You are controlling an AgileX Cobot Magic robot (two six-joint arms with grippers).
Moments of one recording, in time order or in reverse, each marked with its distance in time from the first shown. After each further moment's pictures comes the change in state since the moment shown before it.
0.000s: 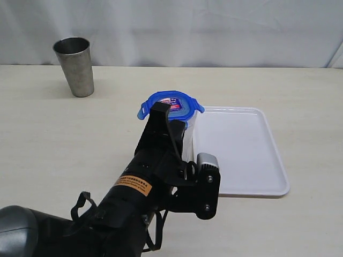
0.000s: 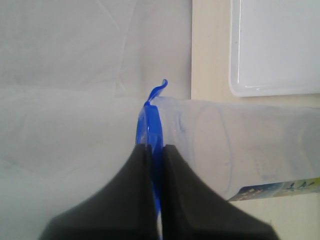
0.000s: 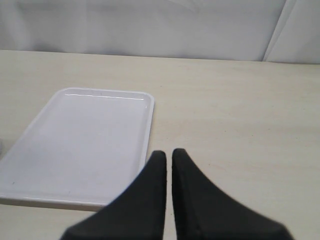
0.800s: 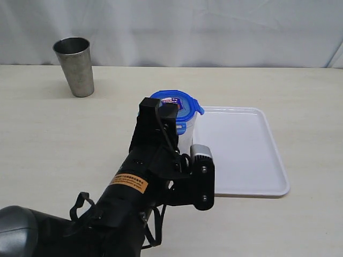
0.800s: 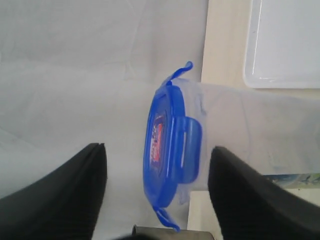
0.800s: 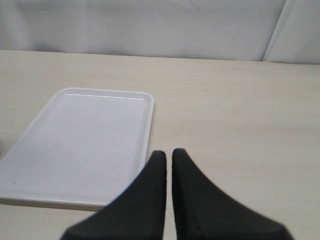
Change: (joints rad) left arm 0.000 0.000 0.000 -0.037 -0.056 -0.049; right arm 0.000 0.000 0.000 0.000 0.000 0.000
